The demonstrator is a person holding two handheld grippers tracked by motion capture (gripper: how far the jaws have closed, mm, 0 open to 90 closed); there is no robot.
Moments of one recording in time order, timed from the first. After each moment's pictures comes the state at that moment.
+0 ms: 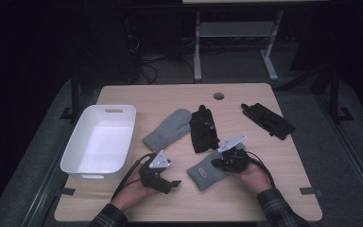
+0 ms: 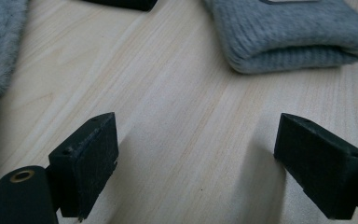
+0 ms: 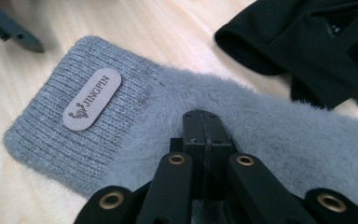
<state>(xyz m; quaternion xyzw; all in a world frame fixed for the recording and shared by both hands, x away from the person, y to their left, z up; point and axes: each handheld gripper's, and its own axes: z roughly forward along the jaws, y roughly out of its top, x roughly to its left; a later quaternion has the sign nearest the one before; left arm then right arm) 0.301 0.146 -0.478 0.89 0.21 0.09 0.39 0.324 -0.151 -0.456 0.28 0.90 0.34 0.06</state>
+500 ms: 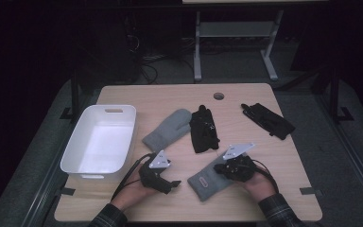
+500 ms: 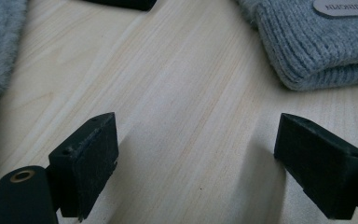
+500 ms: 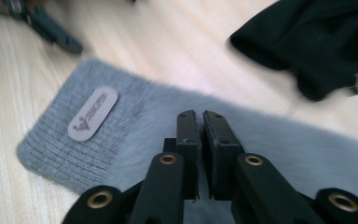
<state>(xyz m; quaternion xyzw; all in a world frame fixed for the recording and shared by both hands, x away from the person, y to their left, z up) 0.301 0.146 -0.478 0.89 0.21 0.09 0.38 0.295 -0.165 -0.438 0.29 0.88 0.37 0.09</state>
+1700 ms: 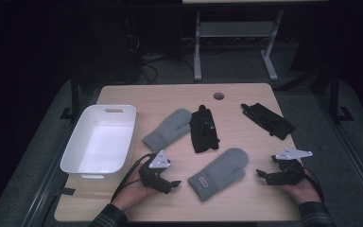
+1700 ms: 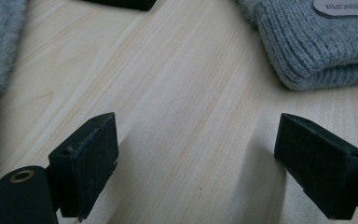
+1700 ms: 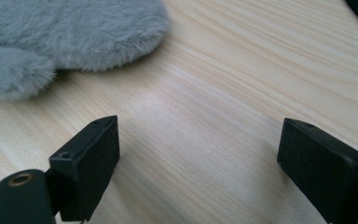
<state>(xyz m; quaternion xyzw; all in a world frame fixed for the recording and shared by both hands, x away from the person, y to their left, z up) 0.300 0.147 -0.478 0.90 0.21 0.09 0.38 0.290 -0.305 -0.483 0.42 0.82 0.36 0.17</state>
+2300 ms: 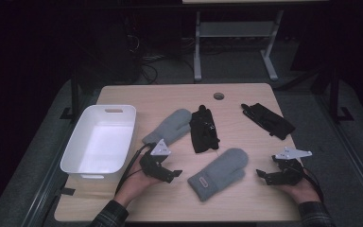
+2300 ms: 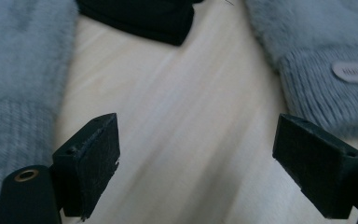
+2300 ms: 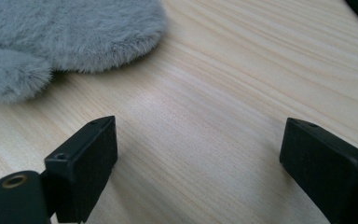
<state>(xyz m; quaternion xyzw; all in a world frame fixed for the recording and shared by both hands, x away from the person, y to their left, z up) 0.325 0.138 -0.446 0.89 0.26 0.10 0.37 0.290 -0.303 -0.483 0.43 0.81 0.35 0.17</state>
